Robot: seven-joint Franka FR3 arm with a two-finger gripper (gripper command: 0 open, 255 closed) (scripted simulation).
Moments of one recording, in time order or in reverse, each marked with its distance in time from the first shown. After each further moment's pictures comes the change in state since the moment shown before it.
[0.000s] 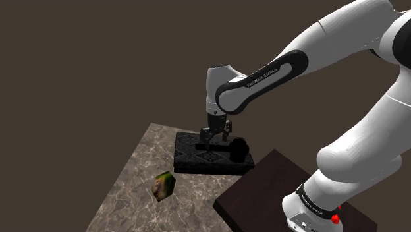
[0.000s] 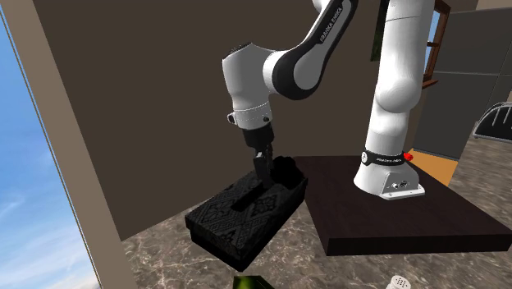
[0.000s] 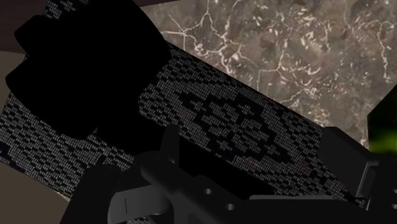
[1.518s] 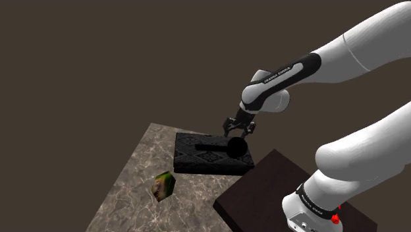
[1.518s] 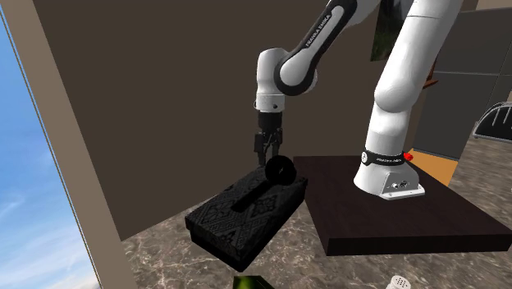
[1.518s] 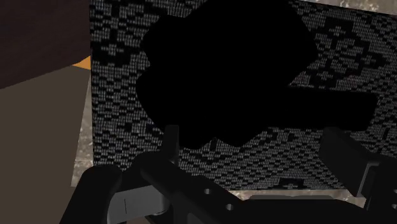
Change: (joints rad) arm -0.081 -0.254 -0.207 -0.321 0.480 0.323 -0.320
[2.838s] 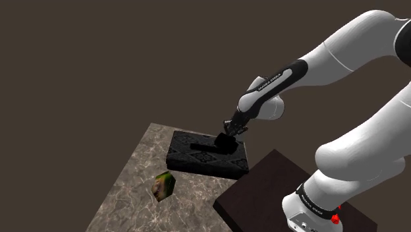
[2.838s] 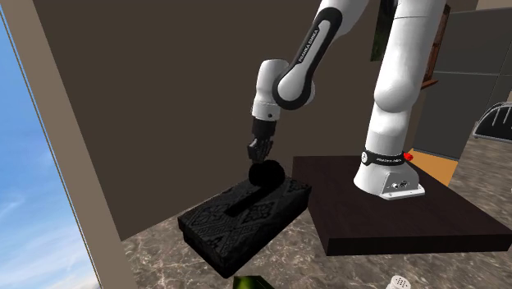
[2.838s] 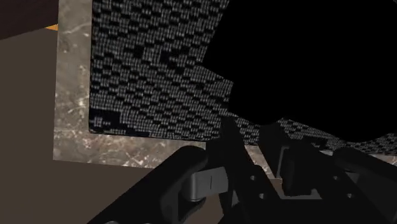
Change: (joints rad) arm -0.010 0.153 0.005 -0.003 -0.021 0.291 0.014
